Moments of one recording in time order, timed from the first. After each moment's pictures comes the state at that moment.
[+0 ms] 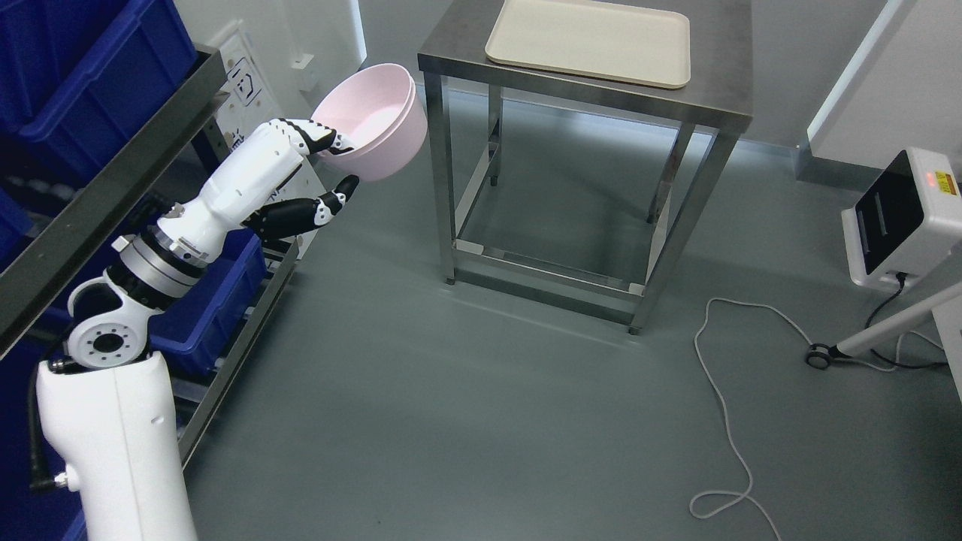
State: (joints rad) left arm -0.62 0.01 0.37 -1.51 -0.46 -0.79 -0.81; right arm 0.05 0.00 0.00 -0.05 0.00 -0.19 0.00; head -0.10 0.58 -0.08
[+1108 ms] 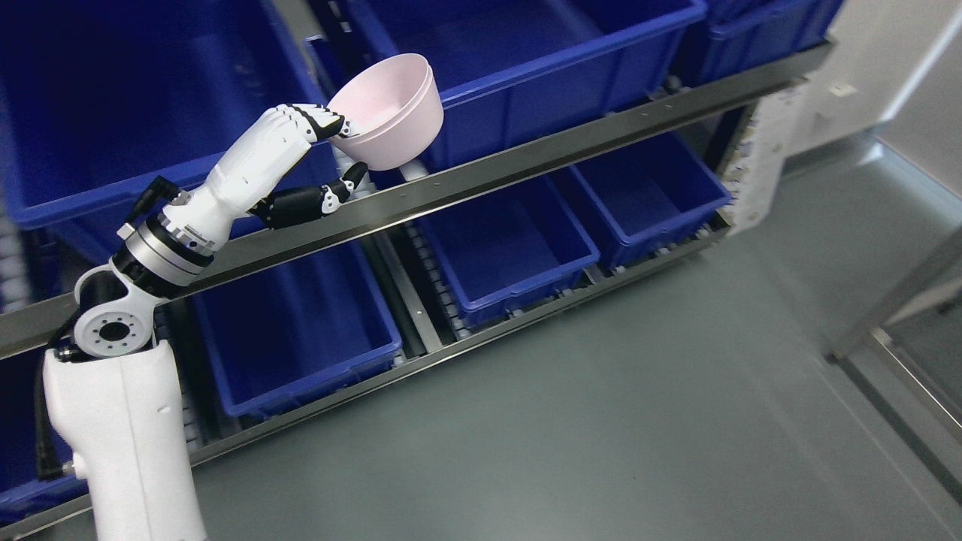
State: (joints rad) left arm -0.65 0.00 0.36 -1.51 -0.46 -0.79 -0.81; right arm 0.05 0.00 0.00 -0.05 0.00 -0.19 0.00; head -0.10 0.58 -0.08
